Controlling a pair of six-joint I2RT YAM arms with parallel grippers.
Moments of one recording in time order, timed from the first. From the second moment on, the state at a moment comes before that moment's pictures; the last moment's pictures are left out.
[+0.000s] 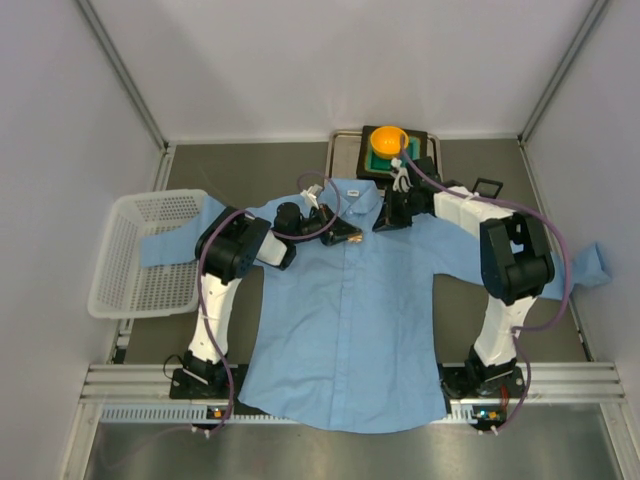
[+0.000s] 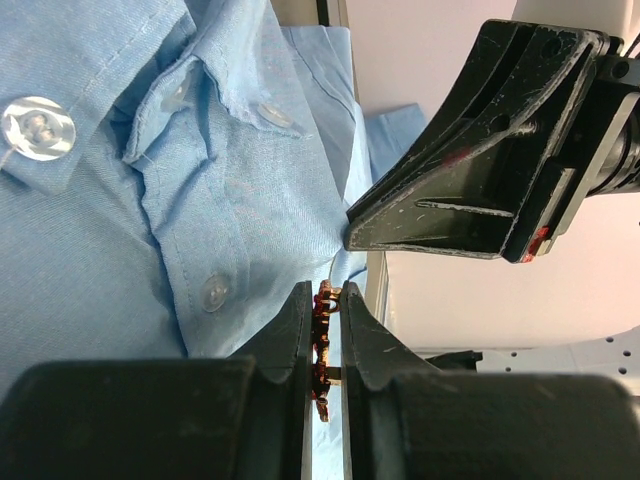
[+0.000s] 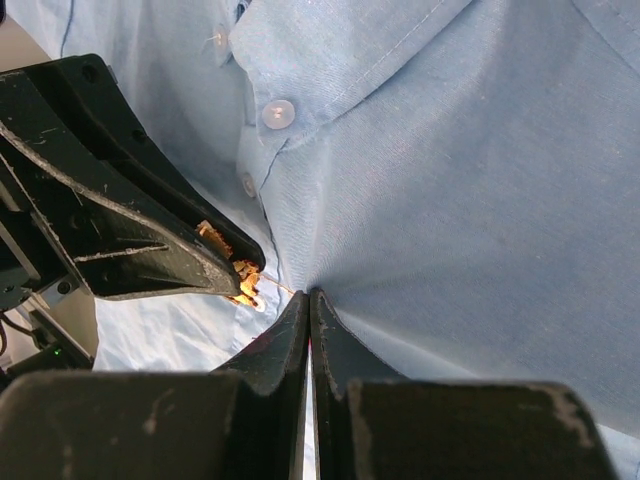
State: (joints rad) left arm -0.45 2.27 1.01 1.17 0.77 -1.26; right arm 0.31 1.88 1.30 -0.39 -0.49 0.38
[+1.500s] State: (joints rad) left arm -0.49 2.33 1.08 1.16 0.77 -1.28; right arm 0.30 1.87 1.29 -0.38 -0.49 0.40
